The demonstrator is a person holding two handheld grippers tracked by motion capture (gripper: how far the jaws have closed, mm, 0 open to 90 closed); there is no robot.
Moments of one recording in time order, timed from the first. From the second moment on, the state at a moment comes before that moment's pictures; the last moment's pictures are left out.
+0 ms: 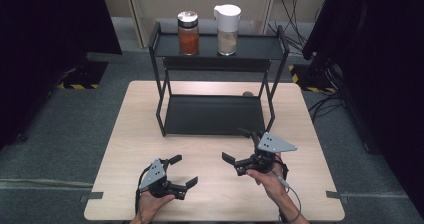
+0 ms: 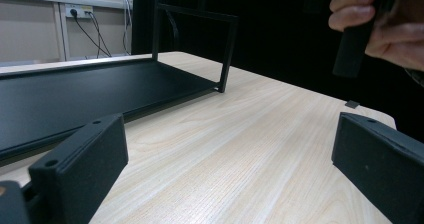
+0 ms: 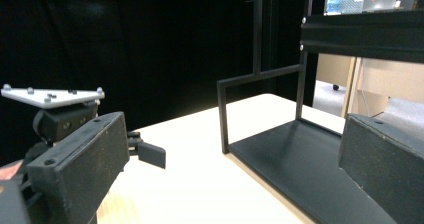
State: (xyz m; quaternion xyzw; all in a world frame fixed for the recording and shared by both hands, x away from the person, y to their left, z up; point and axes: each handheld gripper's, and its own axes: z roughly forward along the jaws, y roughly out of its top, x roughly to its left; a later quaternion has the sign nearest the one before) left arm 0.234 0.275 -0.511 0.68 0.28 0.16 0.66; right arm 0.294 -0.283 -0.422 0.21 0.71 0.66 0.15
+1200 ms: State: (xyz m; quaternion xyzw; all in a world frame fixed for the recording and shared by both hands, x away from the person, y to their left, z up) left arm 0.235 0.277 -0.512 0.67 0.29 0.17 0.66; right arm 0.279 -0.285 -0.478 0.24 0.71 0.65 0.13
